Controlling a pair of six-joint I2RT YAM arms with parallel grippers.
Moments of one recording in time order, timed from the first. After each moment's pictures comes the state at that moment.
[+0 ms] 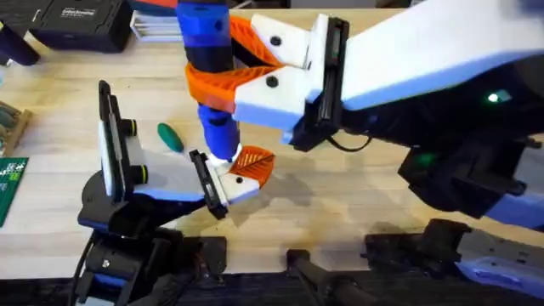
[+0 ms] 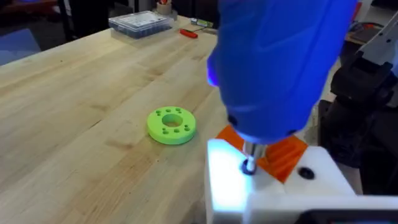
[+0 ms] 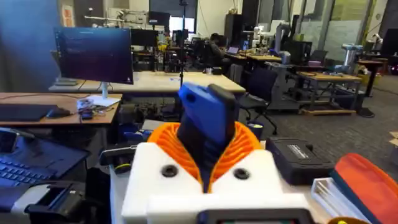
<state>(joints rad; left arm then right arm) -0.20 0.01 0.01 -0.09 0.95 -0.06 0.88 1.11 0.68 0.74 -0.47 0.07</state>
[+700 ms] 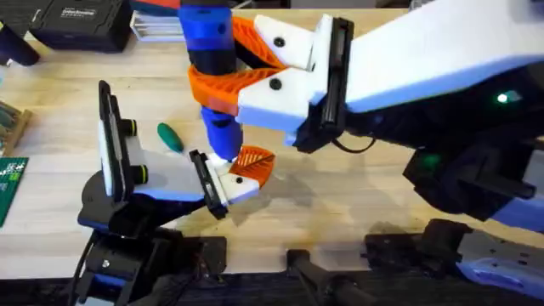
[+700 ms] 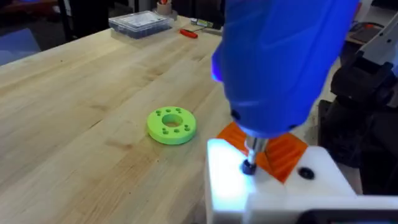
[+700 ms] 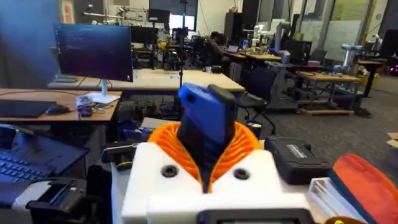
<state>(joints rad) -0.20 0.01 0.01 -0.09 0.95 -0.06 0.88 1.09 0.68 0.71 -0.48 0.05</state>
